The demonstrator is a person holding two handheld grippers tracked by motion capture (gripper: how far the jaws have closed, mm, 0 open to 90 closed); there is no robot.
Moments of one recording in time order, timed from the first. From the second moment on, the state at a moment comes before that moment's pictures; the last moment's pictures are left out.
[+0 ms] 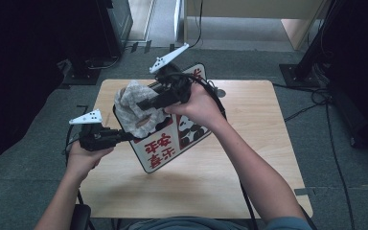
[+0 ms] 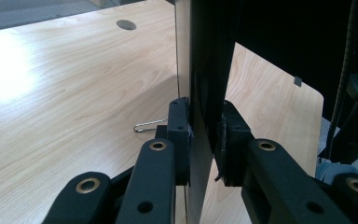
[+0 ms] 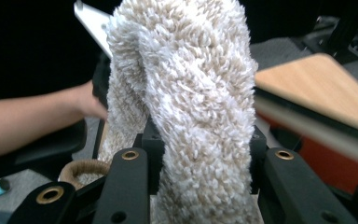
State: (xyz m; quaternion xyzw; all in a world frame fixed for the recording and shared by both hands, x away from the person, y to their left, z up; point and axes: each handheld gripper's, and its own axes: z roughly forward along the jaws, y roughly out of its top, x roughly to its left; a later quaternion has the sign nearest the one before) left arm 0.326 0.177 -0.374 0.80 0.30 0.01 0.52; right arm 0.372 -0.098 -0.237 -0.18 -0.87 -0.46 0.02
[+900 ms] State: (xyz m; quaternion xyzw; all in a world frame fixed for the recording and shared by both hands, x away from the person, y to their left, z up) left arm 0.326 0.178 -0.374 0.81 0.29 0.01 0.51; right arm 0.407 -0.058 -0.219 -0.23 -0.87 -0.44 0.02
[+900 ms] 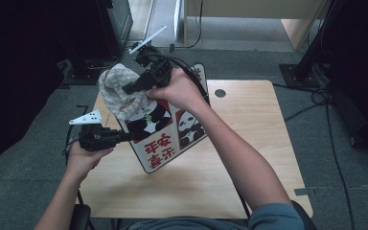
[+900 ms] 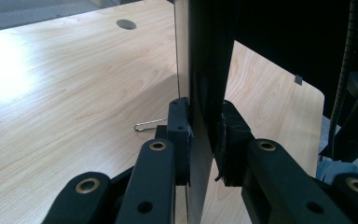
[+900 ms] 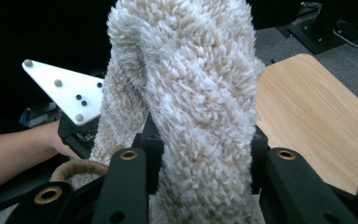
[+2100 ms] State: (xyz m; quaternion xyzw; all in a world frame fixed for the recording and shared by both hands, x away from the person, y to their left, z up) left arm 0.326 0.178 -0.373 0.81 0.29 0.01 0.51; right arm 0.422 -0.104 -0.223 -0.27 -0.85 -0.44 0.02
